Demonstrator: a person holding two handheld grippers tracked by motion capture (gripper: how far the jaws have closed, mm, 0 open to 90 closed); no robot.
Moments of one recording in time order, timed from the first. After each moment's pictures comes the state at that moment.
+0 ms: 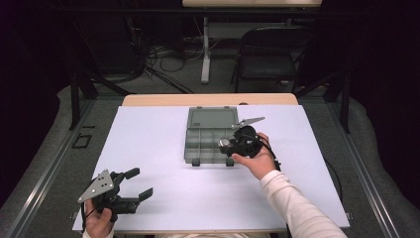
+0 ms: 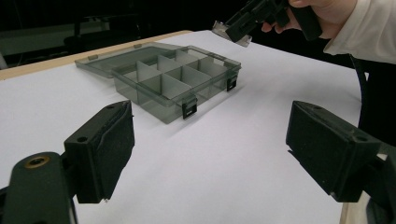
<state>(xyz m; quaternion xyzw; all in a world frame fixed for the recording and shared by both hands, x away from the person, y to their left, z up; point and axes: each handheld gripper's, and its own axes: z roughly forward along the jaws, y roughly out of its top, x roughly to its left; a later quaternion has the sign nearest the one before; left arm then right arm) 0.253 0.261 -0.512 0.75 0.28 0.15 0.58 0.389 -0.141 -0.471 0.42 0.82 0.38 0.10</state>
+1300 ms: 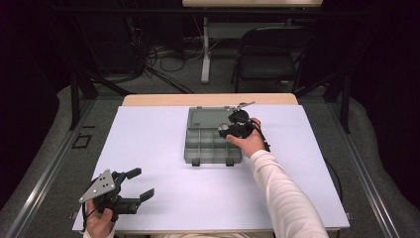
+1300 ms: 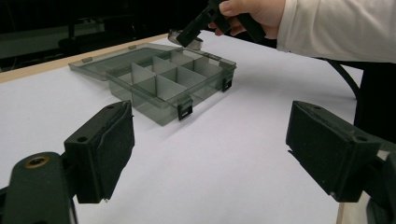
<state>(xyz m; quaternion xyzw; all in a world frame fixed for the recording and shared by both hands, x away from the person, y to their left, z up) 0.253 0.259 -0.511 0.76 0.27 0.15 0.58 0.468 -0.133 -0.496 0.46 0.81 0.35 0.12</state>
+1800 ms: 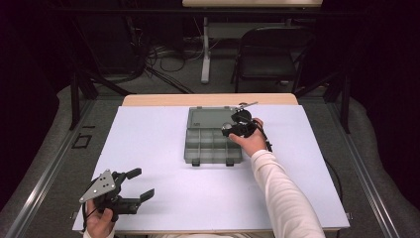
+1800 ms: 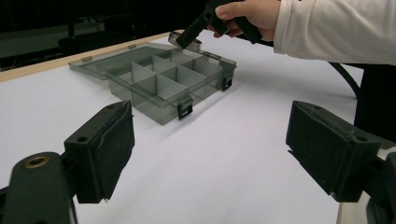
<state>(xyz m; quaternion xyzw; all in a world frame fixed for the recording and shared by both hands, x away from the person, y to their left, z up) 0.254 0.258 -0.511 0.76 0.27 0.15 0.58 0.476 -0.143 -0.505 0.48 0.80 0.35 0.12</state>
